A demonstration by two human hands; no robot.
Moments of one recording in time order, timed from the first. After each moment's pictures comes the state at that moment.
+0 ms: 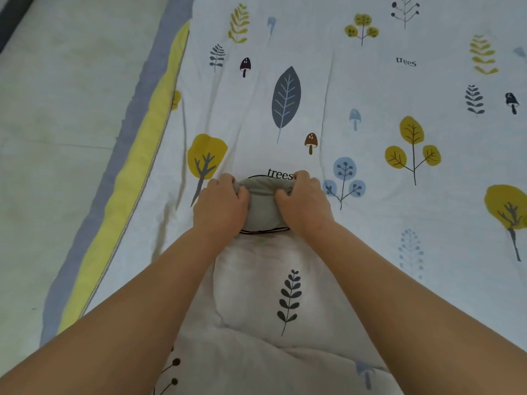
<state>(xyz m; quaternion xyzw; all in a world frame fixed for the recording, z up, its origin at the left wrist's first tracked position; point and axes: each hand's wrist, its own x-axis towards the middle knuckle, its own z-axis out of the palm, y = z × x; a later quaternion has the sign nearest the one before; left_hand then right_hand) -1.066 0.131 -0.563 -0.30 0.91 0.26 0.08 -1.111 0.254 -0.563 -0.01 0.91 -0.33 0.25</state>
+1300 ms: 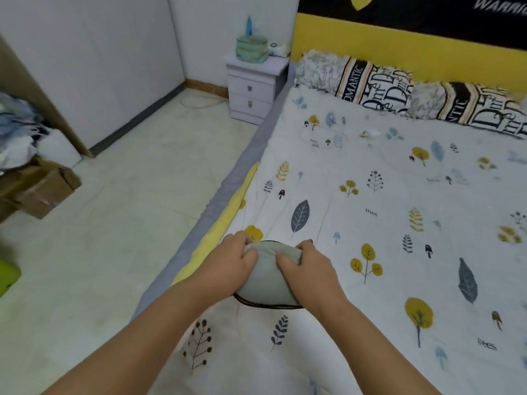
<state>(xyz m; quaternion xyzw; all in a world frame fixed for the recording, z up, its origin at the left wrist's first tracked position) -0.951 0.140 -0.278 -0.24 0.88 0.42 0.01 -1.013 0.276 -0.269 -0.13 0.89 -0.36 0.23</state>
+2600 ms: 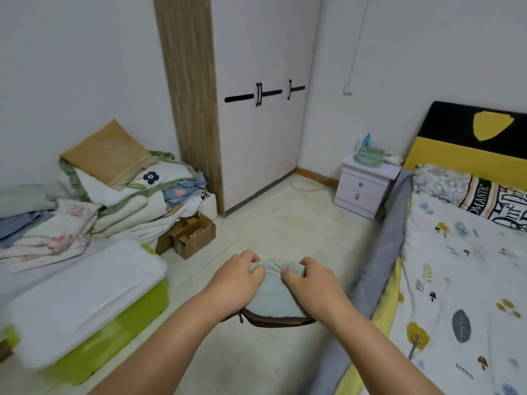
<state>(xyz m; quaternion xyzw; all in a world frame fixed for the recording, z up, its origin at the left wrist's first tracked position) -0.605 -0.205 -0.125 -0.36 0.86 0.33 -0.12 -0.709 -0.099 -0.122 -0.34 0.87 -0.32 0.16</state>
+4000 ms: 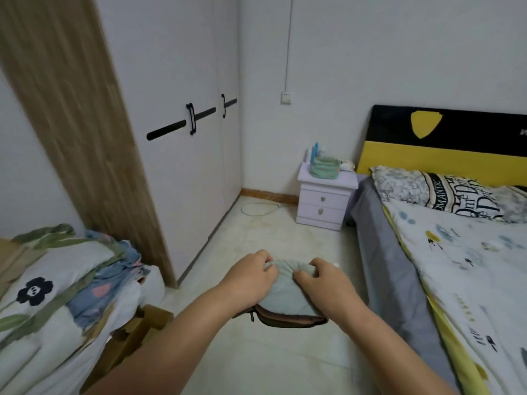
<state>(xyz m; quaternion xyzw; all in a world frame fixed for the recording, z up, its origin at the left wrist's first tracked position) -0.876 -0.645 -0.100 -0.16 0.93 0.34 -0.02 -0.926 -0.505 -0.110 -0.14 0.91 -0.36 0.10</state>
